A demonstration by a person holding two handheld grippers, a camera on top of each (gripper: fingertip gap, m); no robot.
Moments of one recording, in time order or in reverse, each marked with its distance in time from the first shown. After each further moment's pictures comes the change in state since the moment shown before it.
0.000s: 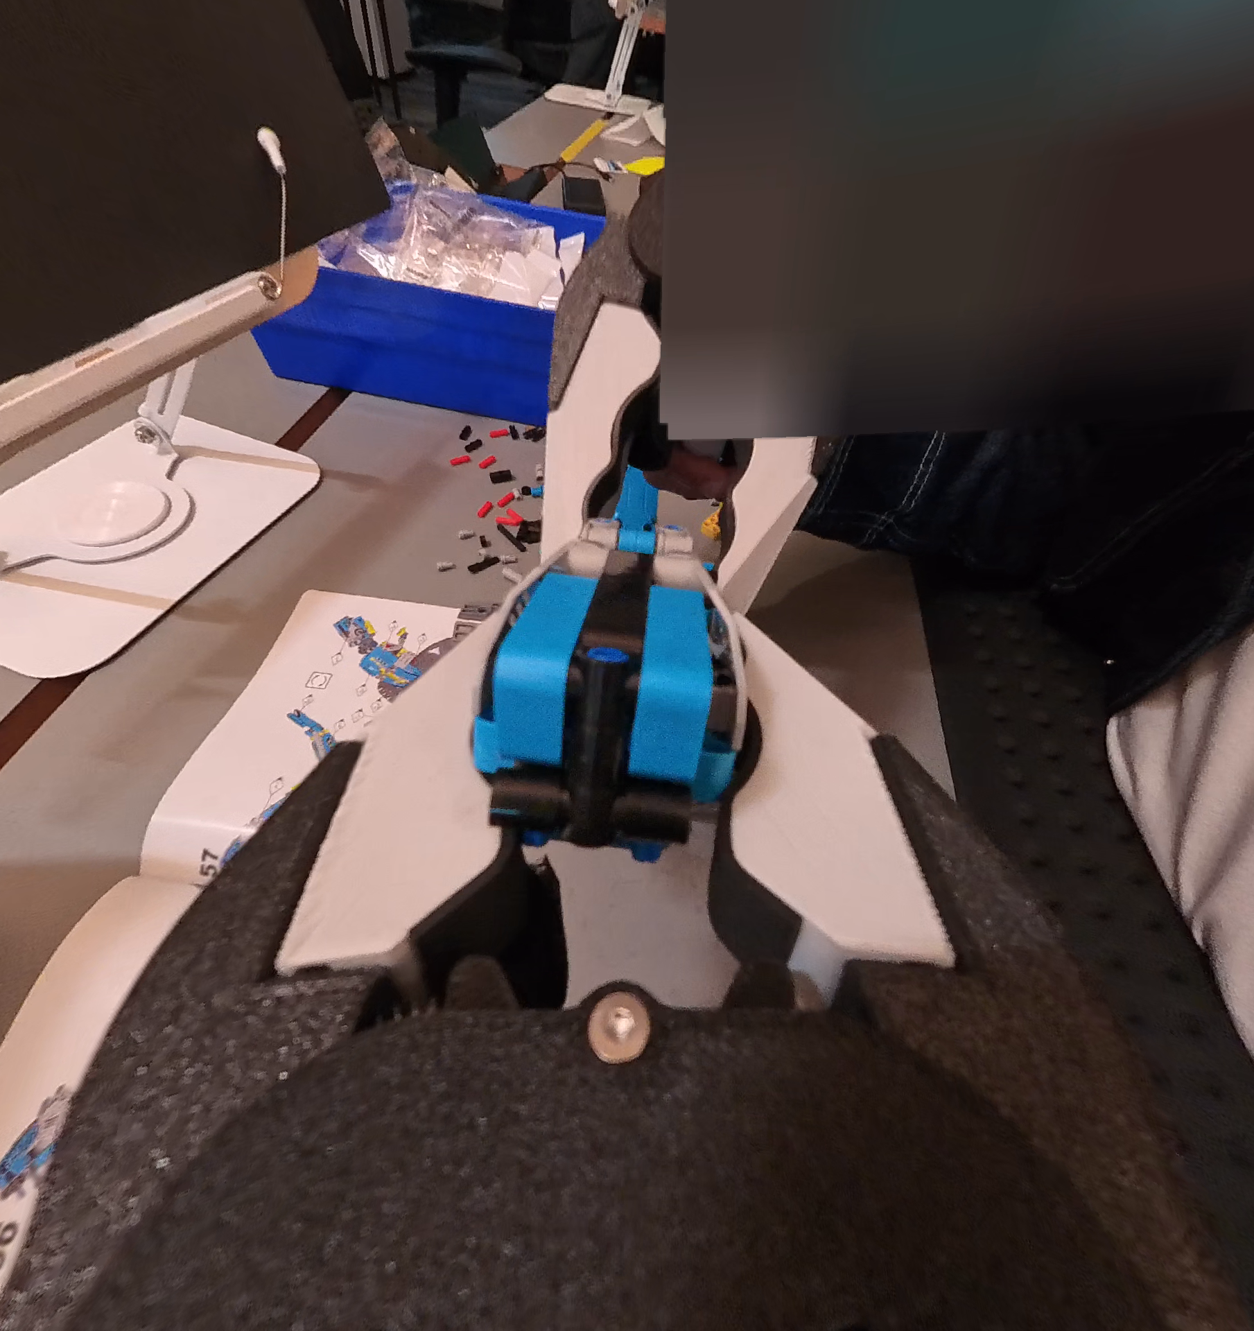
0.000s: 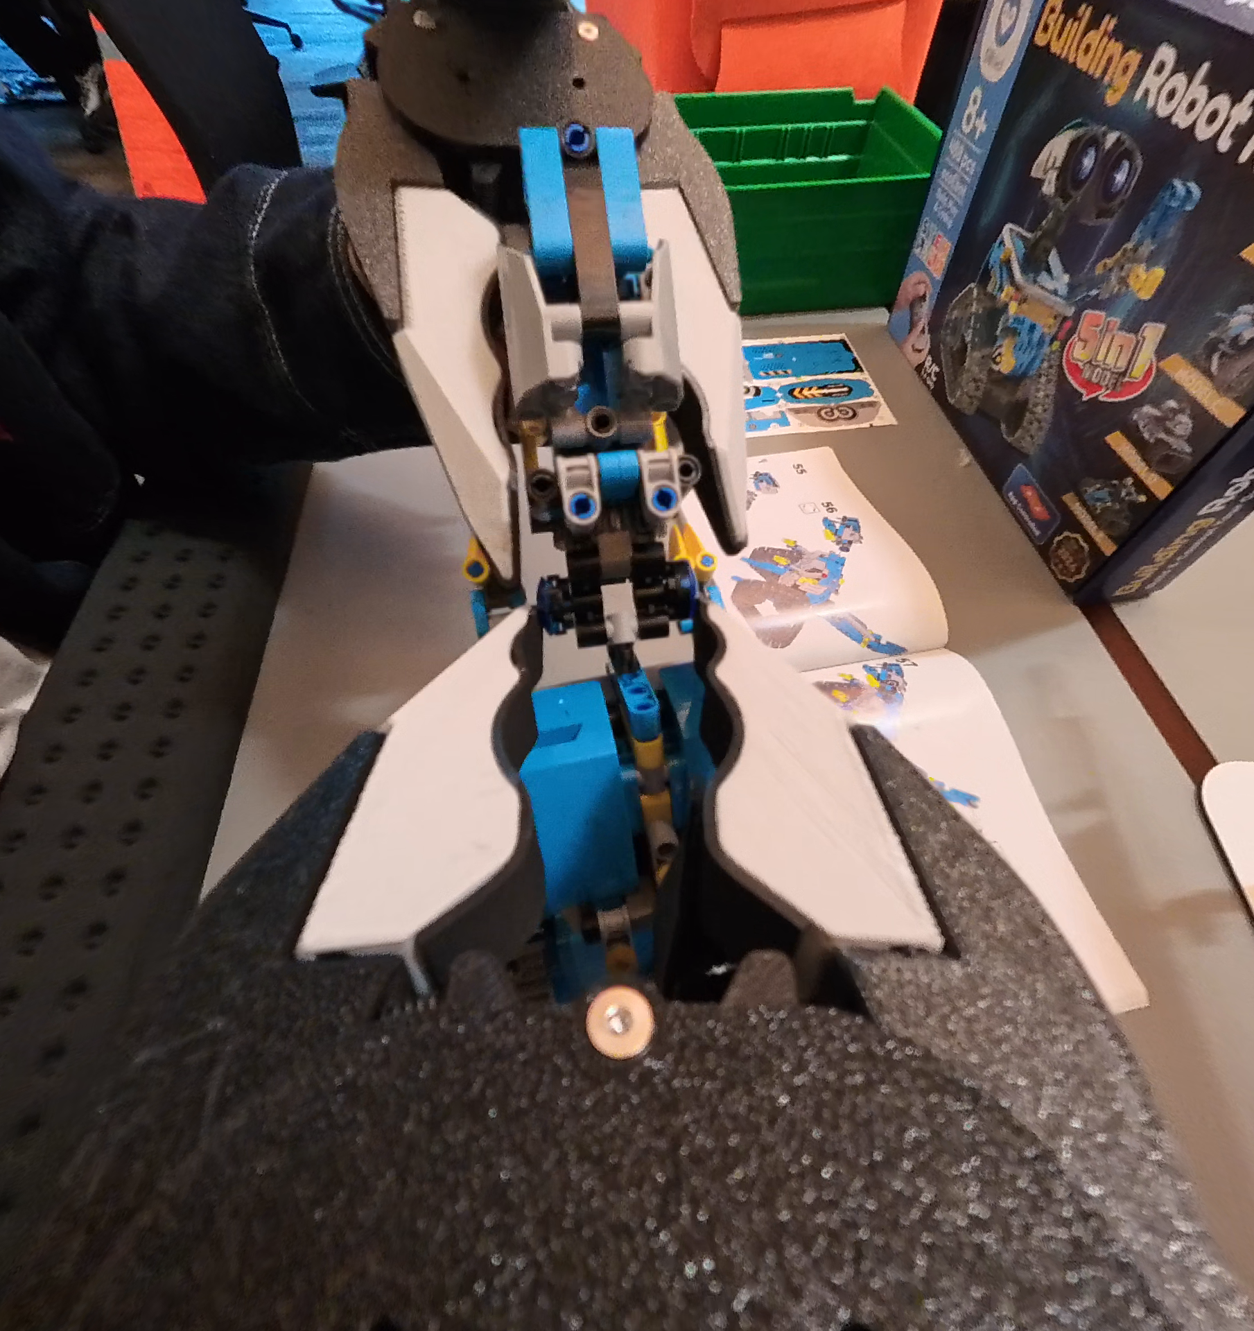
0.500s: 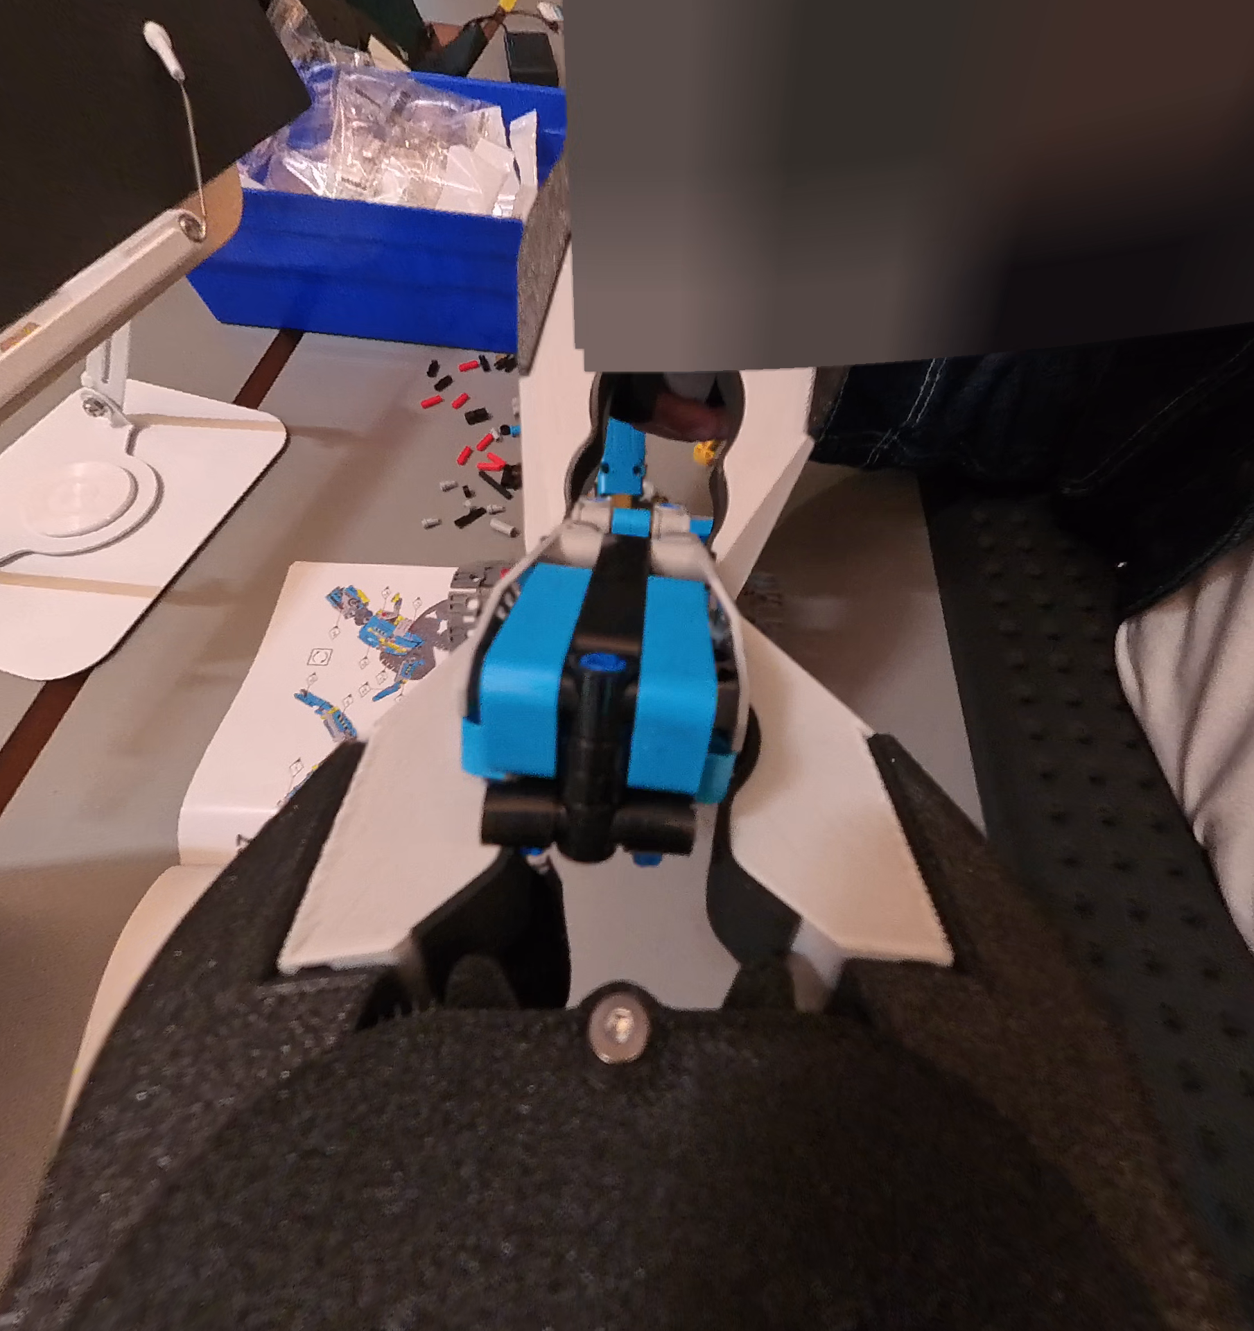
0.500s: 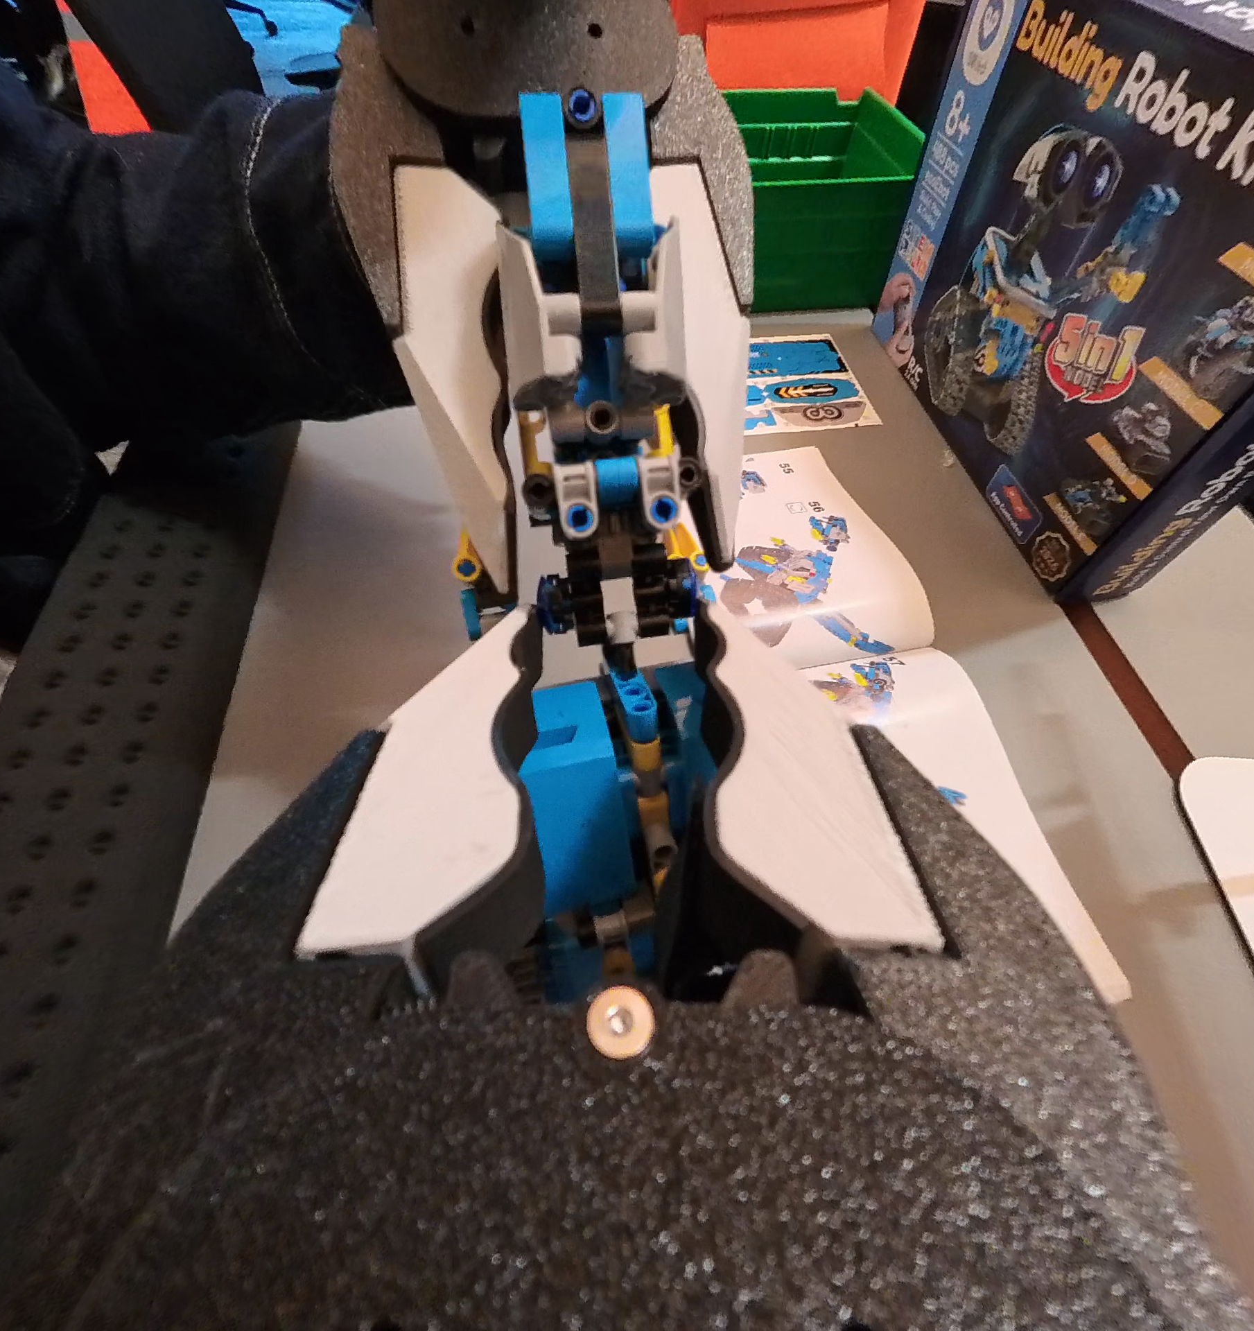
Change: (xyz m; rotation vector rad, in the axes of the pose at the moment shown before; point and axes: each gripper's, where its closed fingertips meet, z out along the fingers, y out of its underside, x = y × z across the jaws) left arm 0.001 0.009 0.001 -0.144 0.043 0.077; right arm 0.001 0.001 0.002 -0.001 0.026 -0.014
